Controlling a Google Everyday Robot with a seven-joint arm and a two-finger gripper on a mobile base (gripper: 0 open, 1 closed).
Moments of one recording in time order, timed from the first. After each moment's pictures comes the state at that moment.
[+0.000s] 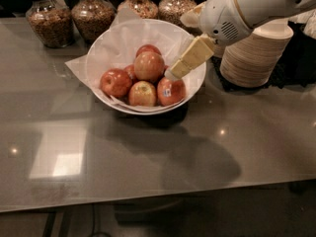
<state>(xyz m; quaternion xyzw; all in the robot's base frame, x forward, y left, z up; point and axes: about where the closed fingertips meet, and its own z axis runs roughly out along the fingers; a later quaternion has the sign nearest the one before) 0.550 -0.055 0.993 -0.59 0.69 0.15 0.39</state>
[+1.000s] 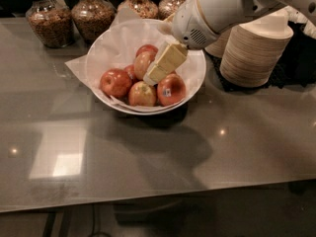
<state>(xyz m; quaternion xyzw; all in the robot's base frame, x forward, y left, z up) 0.568 -0.010 0.967 -0.62 0.68 0.16 0.37</state>
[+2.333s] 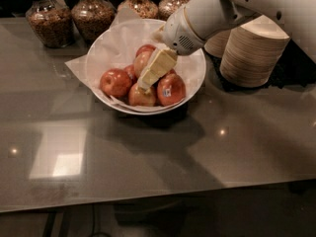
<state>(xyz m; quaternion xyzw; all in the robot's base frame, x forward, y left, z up) 0.590 0.008 0.937 -0.62 0.68 0.18 0.35</state>
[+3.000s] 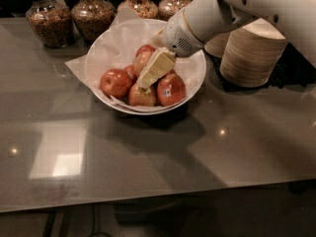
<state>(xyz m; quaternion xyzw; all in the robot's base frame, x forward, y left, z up) 0.592 0.009 0.931 -0.61 0.69 0.18 0.34</state>
